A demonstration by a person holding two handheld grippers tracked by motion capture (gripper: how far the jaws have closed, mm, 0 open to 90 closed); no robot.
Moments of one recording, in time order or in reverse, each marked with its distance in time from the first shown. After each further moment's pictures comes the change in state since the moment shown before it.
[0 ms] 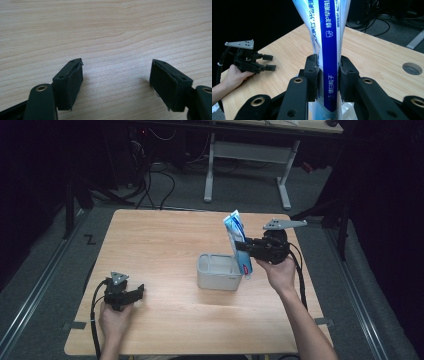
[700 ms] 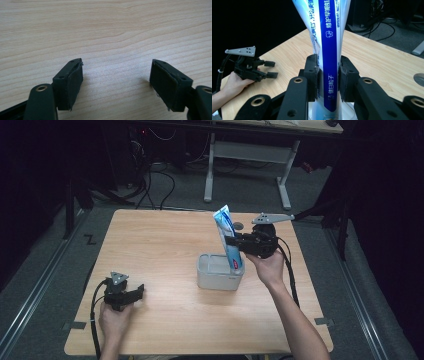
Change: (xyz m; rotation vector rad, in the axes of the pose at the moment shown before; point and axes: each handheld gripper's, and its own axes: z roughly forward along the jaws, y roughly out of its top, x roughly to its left) left arm 0.000 0.000 0.000 -0.003 -0.003 -0.003; right arm 0.004 0.013 0.026 -0.020 0.026 -0.008
